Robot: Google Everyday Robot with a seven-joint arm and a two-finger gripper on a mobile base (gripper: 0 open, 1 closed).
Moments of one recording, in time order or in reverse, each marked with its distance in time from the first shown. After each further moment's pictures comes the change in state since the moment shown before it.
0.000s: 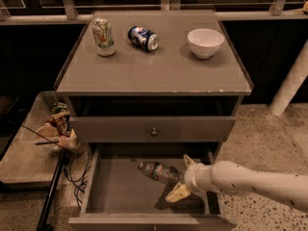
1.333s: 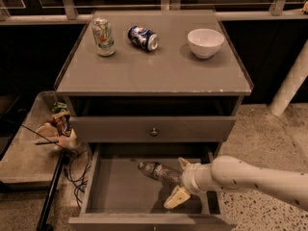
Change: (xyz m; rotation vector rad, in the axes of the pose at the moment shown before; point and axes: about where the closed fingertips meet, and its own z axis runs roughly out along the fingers) arm -0.019 0.032 -0.019 -0.127 -0.005 -0.035
